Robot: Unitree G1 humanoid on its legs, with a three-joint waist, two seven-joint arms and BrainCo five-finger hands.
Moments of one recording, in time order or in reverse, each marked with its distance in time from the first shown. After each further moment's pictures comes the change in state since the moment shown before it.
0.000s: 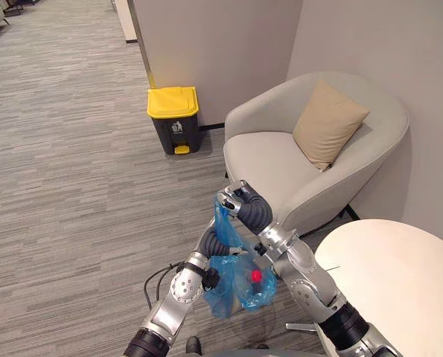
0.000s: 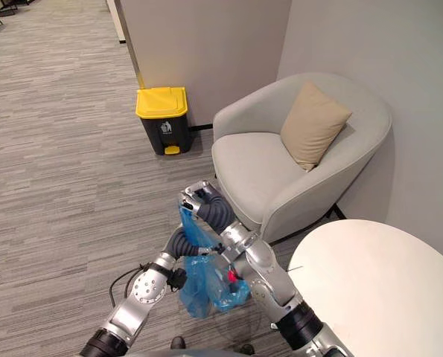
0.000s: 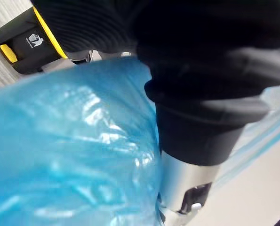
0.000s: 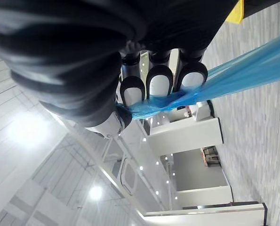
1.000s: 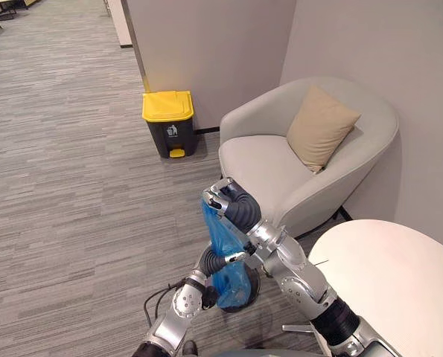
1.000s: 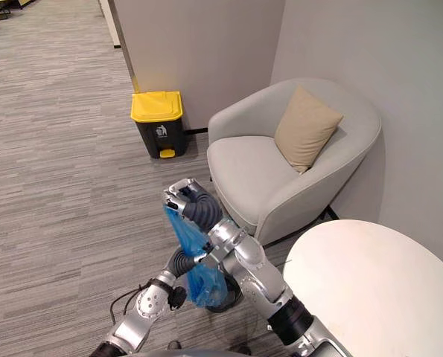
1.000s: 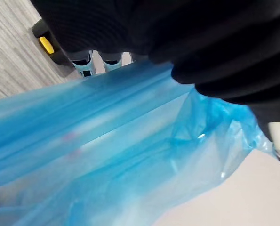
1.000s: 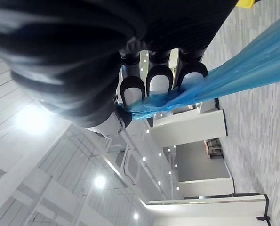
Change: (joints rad) left arm 0.060 -0.018 -0.010 0.120 0.069 0.040 -0.001; right arm -0.057 0.056 0.073 0.001 -0.004 0.005 -0.004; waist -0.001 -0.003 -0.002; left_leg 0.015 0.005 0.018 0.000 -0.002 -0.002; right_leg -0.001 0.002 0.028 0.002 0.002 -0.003
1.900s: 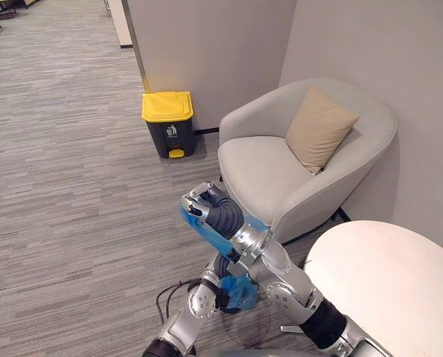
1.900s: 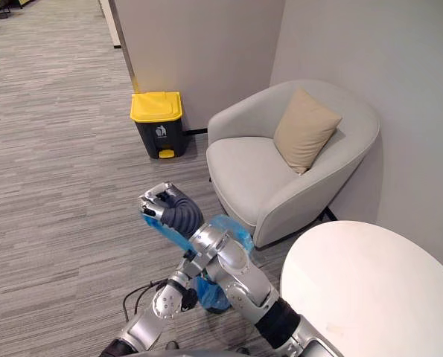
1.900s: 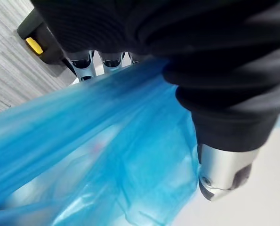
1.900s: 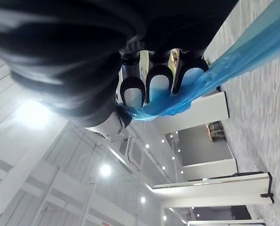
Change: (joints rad) left arm -0.045 -0.050 -0.068 0.000 0.056 0.063 0.064; right arm -0.010 0.063 0.076 0.001 0.024 -0.002 -0.018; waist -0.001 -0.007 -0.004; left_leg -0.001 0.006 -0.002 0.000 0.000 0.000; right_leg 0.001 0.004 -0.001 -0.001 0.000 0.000
